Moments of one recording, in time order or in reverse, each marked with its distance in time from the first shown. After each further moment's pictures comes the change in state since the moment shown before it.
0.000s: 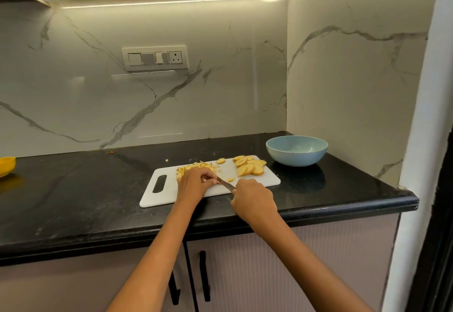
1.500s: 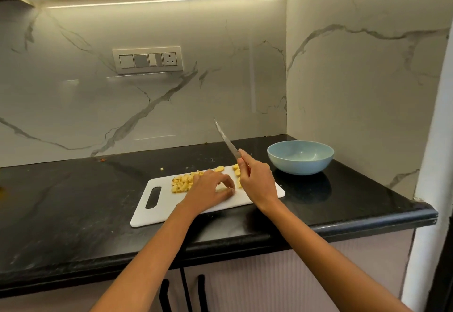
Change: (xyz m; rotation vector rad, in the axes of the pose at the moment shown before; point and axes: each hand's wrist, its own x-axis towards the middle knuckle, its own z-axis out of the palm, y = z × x) left_hand 0.032 0.002 0.018 0.238 -0.219 0.341; right_hand 0.091 0.034 0.019 0.495 0.526 -0.167
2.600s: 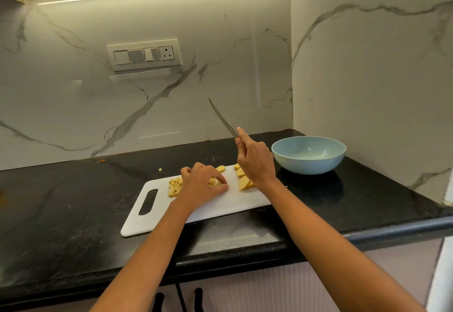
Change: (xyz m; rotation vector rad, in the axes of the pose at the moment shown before) left_hand 0.019 -0.012 -0.002 0.110 0.021 -0.184; right_hand 0.062 0.031 0.025 -0.092 0.068 -0.166
